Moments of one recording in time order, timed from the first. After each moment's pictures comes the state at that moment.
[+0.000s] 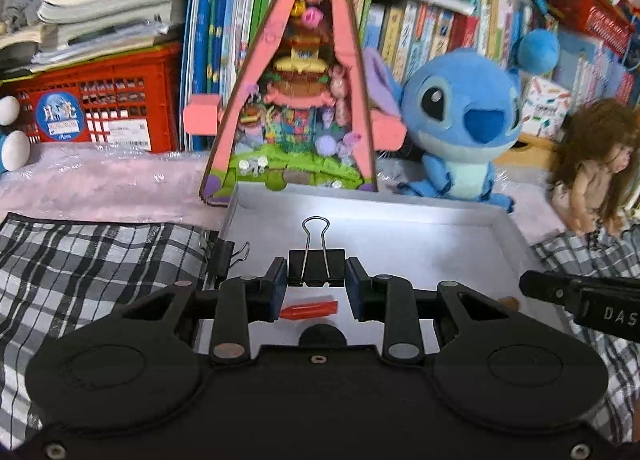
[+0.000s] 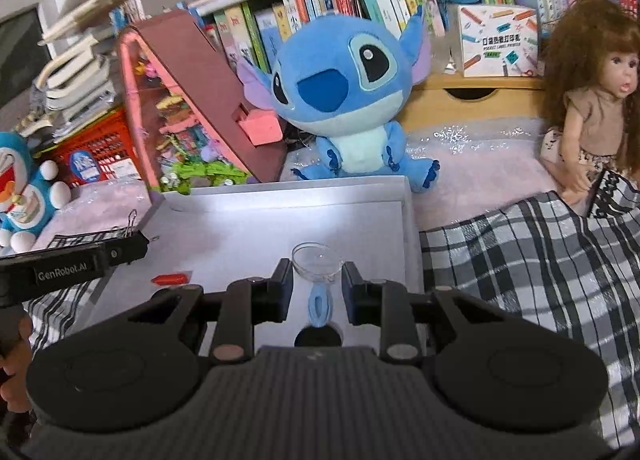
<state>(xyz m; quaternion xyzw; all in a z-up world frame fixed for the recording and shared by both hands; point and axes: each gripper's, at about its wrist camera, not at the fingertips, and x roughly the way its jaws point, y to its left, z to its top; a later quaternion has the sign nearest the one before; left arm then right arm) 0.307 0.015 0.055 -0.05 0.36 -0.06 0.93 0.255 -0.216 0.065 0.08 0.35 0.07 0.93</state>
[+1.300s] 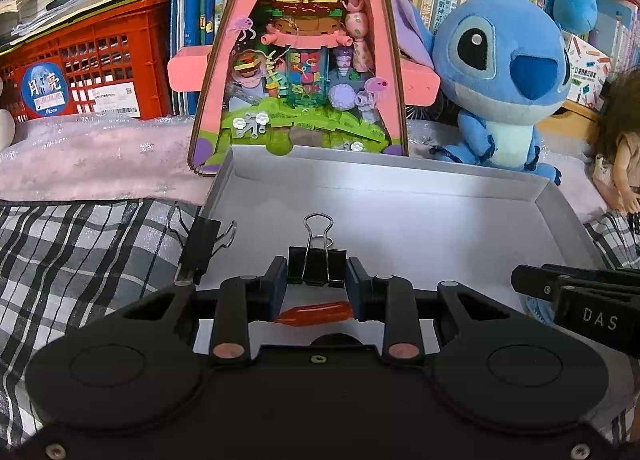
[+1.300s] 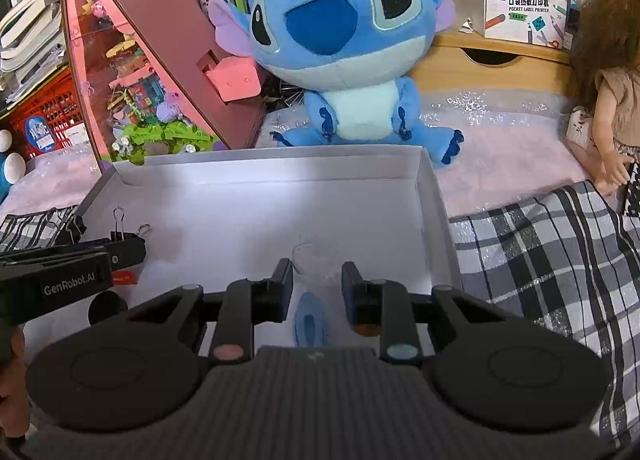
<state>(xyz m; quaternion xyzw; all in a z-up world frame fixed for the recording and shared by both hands) 0.343 0.003 0.015 -0.03 0.39 -0.04 0.92 0.305 -0.194 0.021 0.05 0.40 0.04 0.92</state>
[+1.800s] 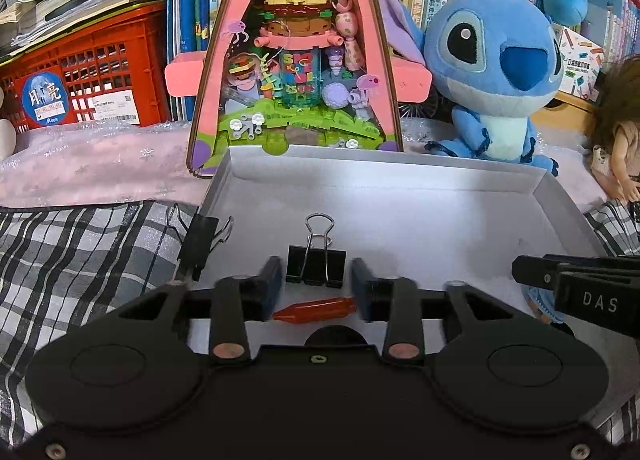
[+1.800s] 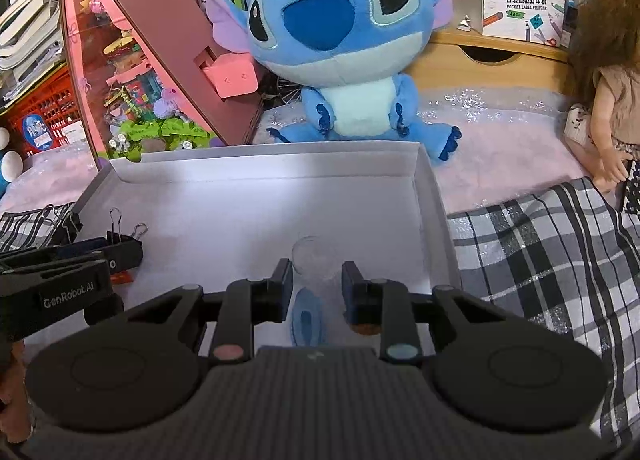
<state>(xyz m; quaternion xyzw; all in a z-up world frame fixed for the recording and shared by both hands) 0.335 0.000 0.014 -0.02 0.38 -0.04 0.92 0.305 -0.193 0.019 0.05 0.40 0.03 0.92</state>
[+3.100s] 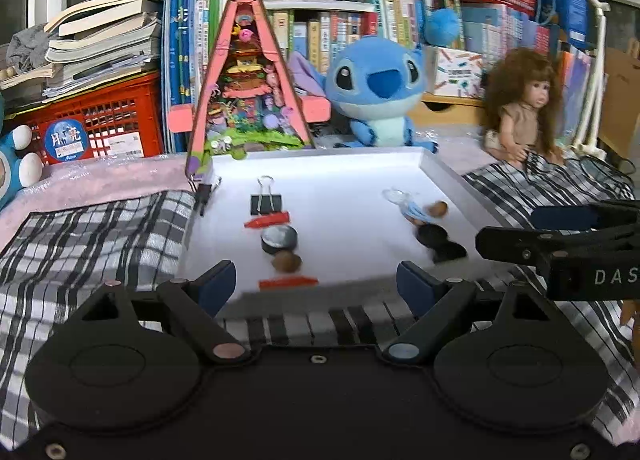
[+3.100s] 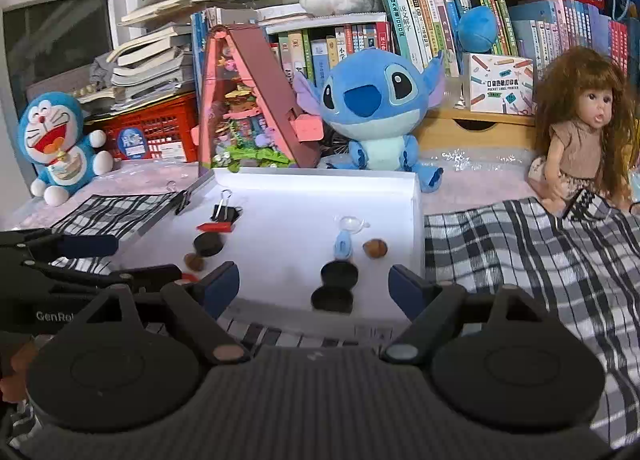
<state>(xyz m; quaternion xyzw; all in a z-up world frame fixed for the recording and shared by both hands) 0.151 0.000 0.051 0.02 0.29 -0.12 0.95 0.140 -0.204 0.060 0.03 0.27 0.10 0.96</state>
